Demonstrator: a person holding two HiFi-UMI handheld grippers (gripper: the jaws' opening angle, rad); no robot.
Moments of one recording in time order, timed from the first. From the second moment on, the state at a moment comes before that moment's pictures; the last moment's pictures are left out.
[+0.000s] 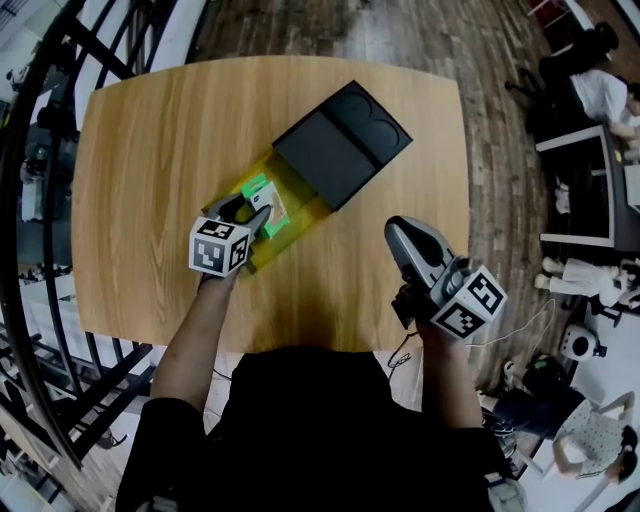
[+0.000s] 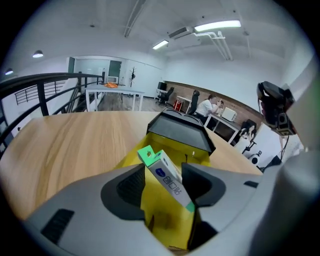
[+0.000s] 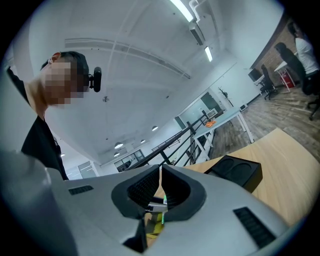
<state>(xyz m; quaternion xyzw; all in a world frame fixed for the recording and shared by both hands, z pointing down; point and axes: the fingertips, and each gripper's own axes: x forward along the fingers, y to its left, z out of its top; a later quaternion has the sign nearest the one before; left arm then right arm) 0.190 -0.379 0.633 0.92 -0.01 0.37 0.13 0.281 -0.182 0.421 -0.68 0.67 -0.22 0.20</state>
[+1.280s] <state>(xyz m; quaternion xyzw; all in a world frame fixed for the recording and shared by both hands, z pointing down) 0.068 -0.407 0.437 0.98 -0.03 0.17 0.07 0.171 -0.215 0.325 -0.68 0.71 -0.11 0.14</state>
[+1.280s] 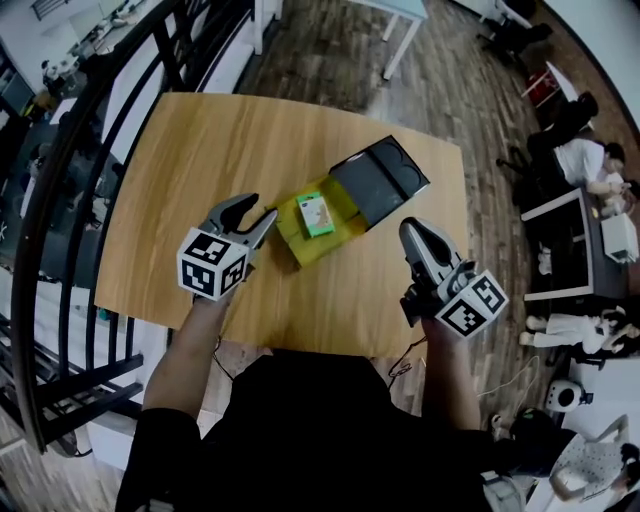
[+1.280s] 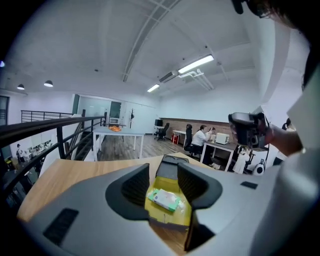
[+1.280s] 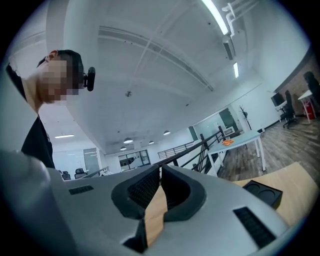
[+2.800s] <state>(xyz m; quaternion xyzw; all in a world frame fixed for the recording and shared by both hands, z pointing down) 0.043 -0.379 0.335 0.99 -0.12 0.08 0.00 0.217 -0.173 0.263 -0.70 0.71 0.03 0.10</state>
